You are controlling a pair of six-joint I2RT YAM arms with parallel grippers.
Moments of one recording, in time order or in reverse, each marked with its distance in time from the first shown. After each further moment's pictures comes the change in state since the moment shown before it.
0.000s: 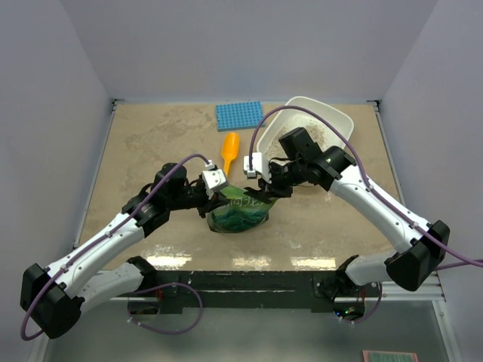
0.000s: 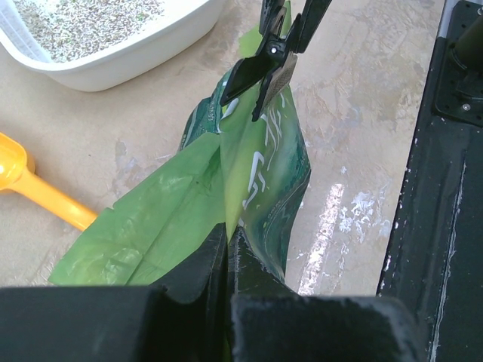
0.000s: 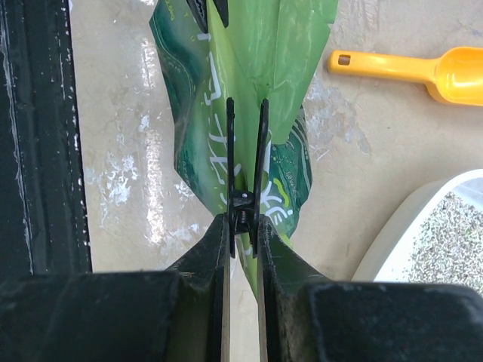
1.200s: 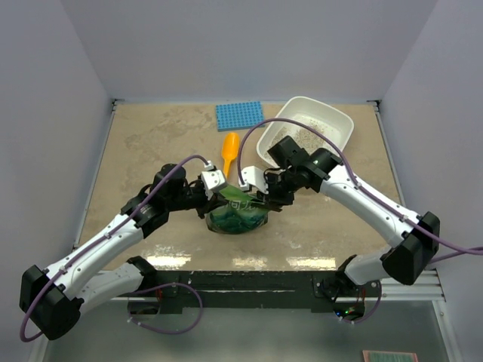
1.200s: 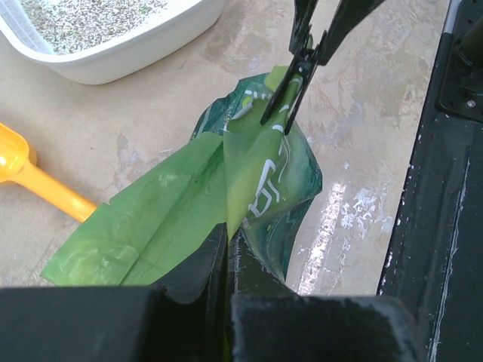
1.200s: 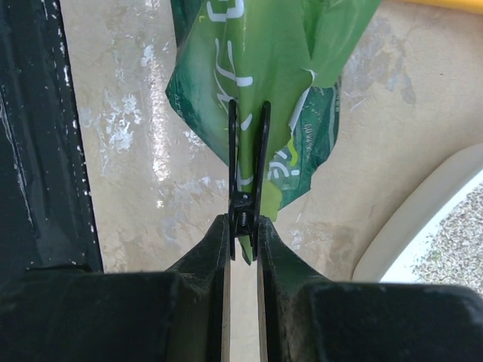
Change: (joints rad) left arm 0.001 -0.012 -0.007 -0.012 -0.012 0.000; right arm 0.070 0.042 -0.005 -0.107 0.131 -0.037
